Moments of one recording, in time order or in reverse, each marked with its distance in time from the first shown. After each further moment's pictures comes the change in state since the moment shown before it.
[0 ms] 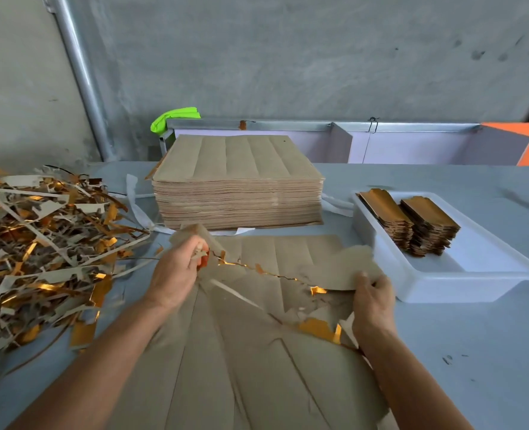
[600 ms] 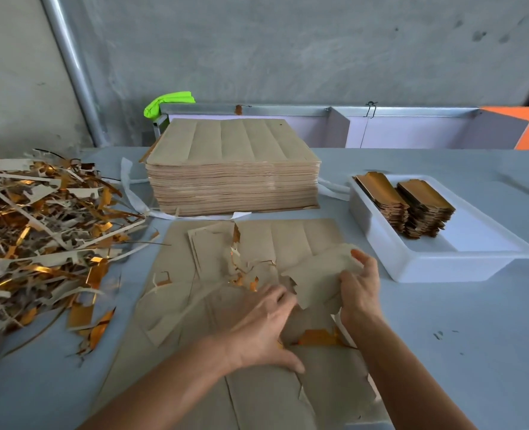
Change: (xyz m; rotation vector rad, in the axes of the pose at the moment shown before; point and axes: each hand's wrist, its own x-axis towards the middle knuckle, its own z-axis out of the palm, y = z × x) left_hand -0.088 0.097 0.051 0.252 -0.706 0.358; right_hand -0.008 0.020 0.002 0.070 -0.131 0.054
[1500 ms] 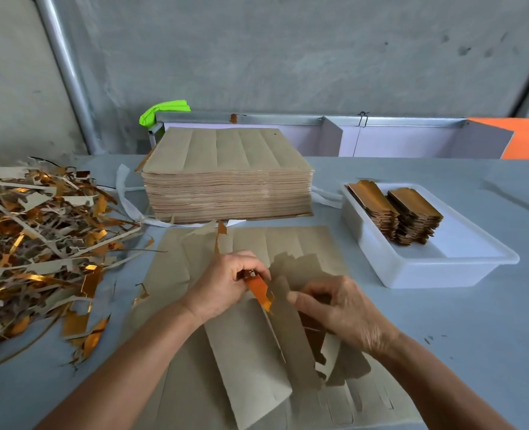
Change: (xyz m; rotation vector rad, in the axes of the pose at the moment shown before) left_hand 0.010 -0.041 -0.051 -0.527 0.405 0.079; right_hand -0.066 -0.059 -0.028 -0.704 -0.733 -0.586
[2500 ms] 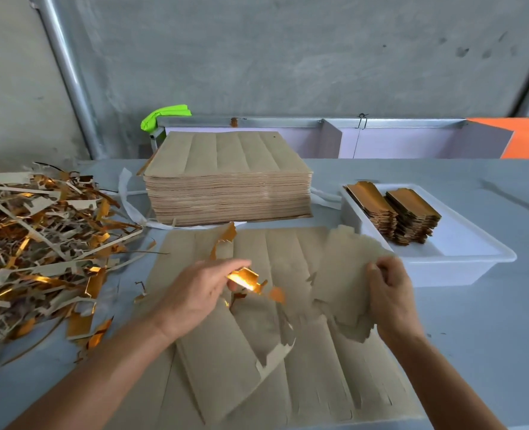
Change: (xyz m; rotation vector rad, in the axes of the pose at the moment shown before) left_hand -0.032 0.008 -0.027 0.331 0.048 0.045; right_hand 0.006 0.058 -0.017 0.352 0.733 0.339
